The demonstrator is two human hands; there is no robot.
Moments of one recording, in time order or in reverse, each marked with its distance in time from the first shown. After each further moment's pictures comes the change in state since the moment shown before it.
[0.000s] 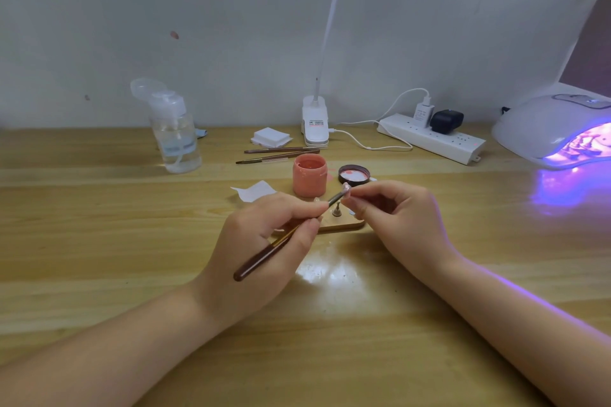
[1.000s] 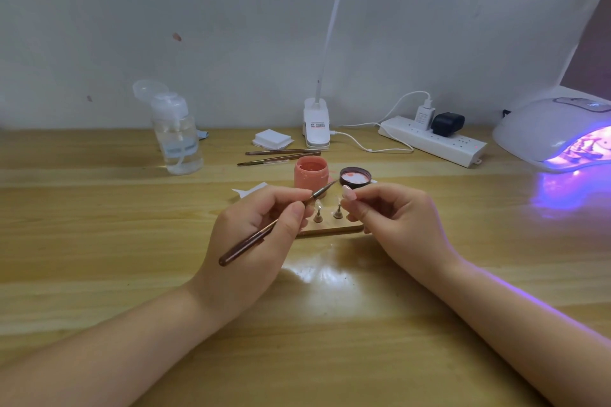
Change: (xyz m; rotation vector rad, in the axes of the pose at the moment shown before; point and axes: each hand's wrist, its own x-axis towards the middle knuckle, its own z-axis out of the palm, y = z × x) left_hand -0.001 -0.004 0.000 -0.268 0.104 -0.243; right_hand -0.001 -0.001 0.001 0.056 -0.043 -0.036
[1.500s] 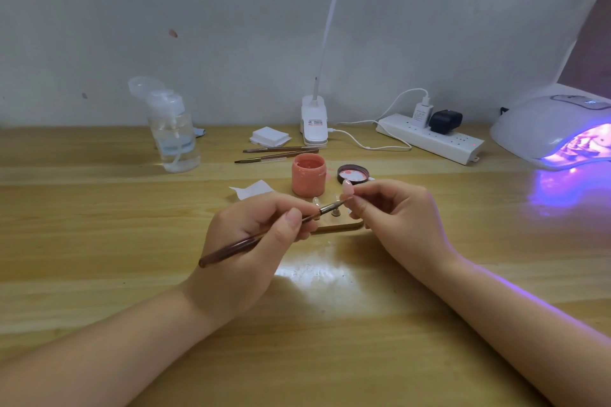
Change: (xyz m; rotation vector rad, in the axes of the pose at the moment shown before) left_hand -0.004 0.004 -0.002 -0.072 -0.098 0.053; right_hand 0.001 0.001 -0.001 -0.020 0.036 0.029
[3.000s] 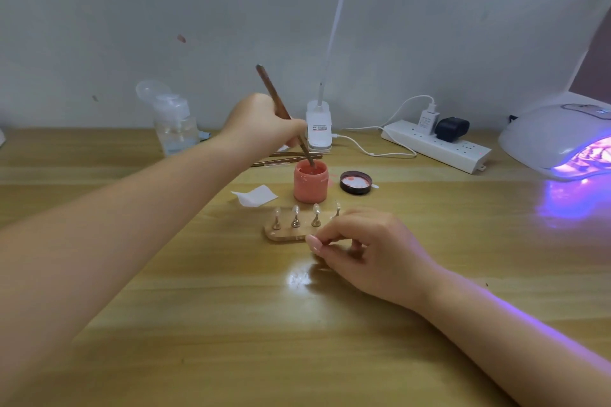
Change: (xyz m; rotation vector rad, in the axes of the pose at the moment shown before) left_hand 0.149 -0.006 -0.022 0.704 0.056 -0.384; right_hand -0.008 -0.005 0.011 -0.379 -0.295 -0.415
